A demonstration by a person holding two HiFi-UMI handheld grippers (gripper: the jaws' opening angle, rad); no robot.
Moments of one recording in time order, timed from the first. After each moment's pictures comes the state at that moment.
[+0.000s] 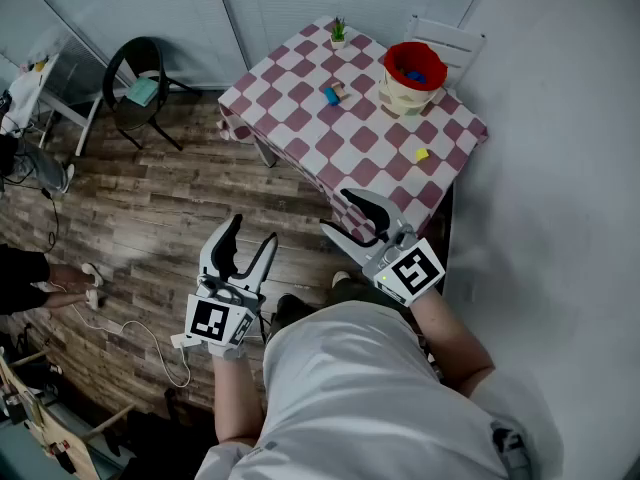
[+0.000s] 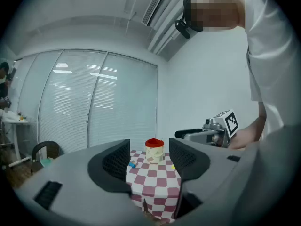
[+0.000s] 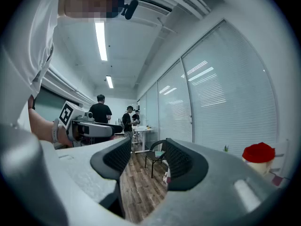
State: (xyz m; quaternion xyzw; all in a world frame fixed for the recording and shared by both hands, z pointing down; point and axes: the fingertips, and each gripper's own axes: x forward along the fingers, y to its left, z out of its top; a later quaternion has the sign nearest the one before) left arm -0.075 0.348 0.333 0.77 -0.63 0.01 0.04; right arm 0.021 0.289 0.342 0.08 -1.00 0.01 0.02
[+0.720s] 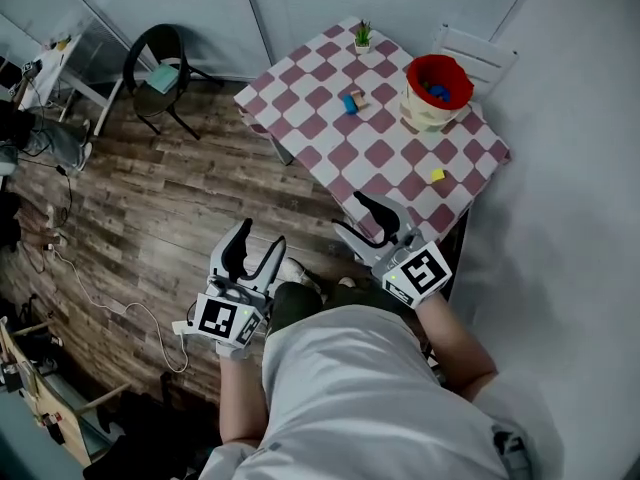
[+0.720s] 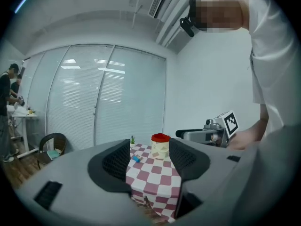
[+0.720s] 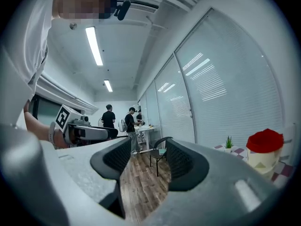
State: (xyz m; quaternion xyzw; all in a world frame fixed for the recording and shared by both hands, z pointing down) left arm -0.071 0.303 0.358 0.74 -0.66 0.01 0.09; right arm 0.027 0.227 0.368 0.07 -1.00 0.06 0.02
